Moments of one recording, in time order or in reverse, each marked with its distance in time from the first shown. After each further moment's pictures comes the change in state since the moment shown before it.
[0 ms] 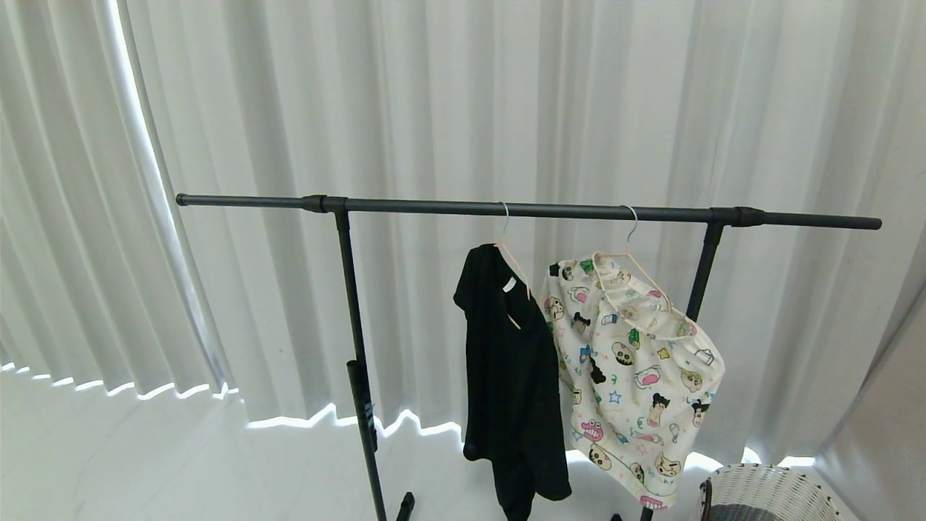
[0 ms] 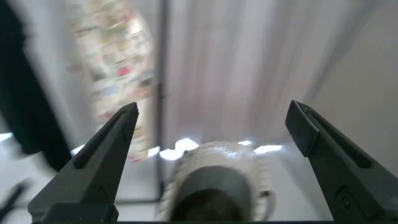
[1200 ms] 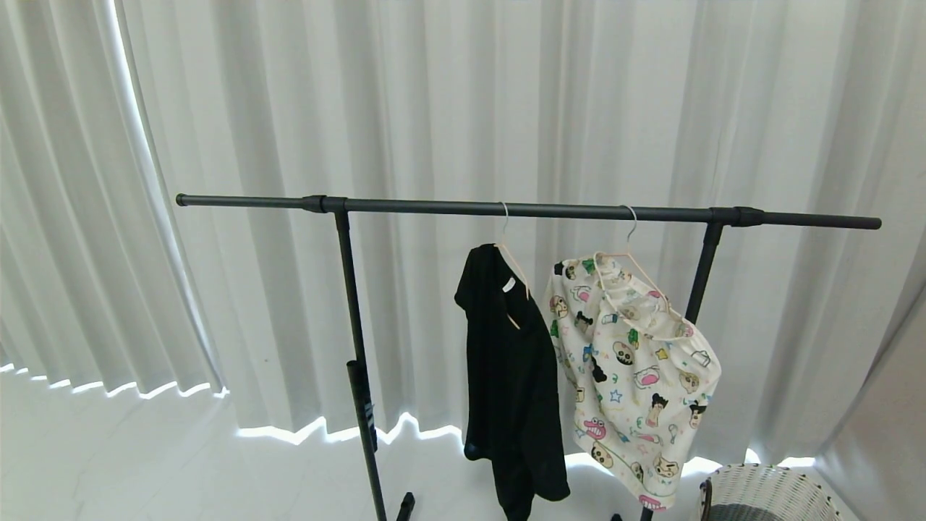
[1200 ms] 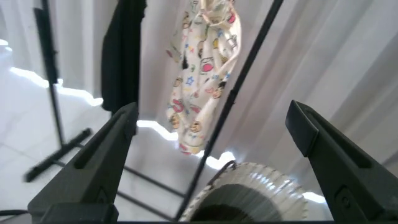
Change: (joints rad) left arm -0.071 -0.089 0.000 0.001 -0.004 0.004; right arm 0.184 0.017 -0.008 0.007 0.151 -0.144
